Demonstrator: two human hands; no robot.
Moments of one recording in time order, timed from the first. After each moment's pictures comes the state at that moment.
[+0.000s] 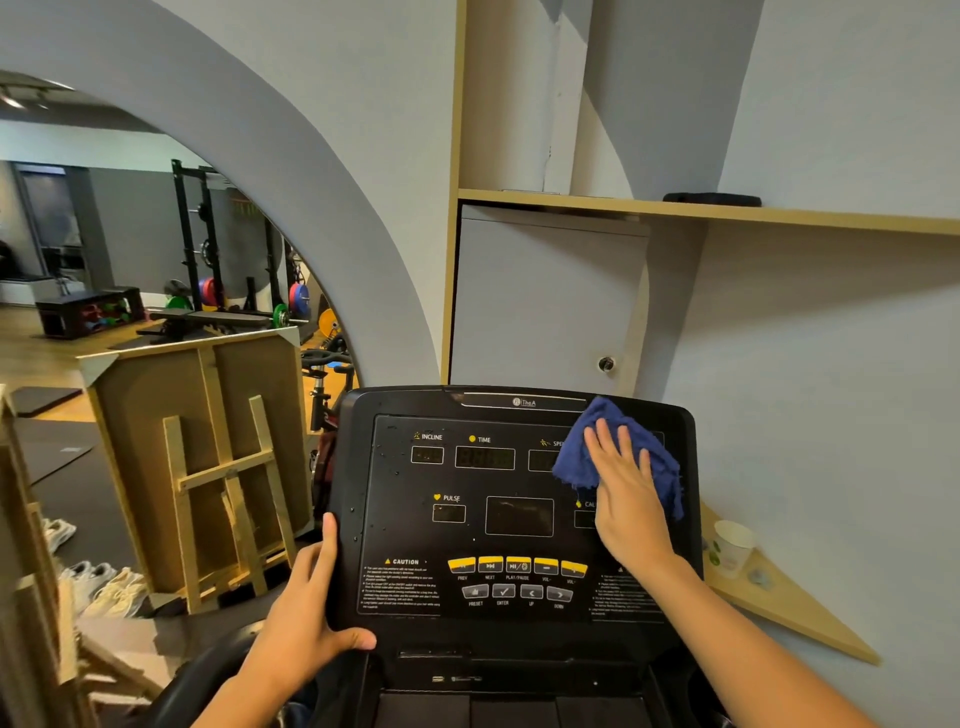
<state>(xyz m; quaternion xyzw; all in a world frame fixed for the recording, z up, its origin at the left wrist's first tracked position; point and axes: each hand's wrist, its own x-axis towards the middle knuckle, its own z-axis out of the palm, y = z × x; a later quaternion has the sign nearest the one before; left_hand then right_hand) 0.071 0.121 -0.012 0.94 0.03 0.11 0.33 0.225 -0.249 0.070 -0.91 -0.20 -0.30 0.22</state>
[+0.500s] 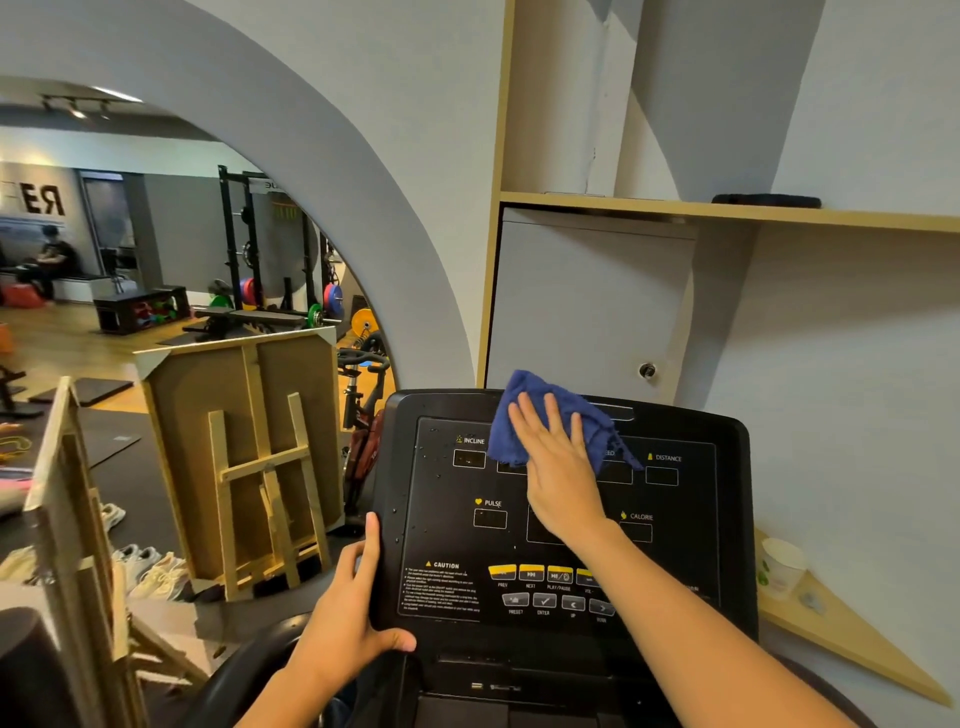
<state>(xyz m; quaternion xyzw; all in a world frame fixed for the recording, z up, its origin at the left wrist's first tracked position) 0.073 0.122 -0.014 0.94 0.04 0.10 0.33 0.231 -0.119 0.099 -0.88 -0.31 -0.33 0.12</state>
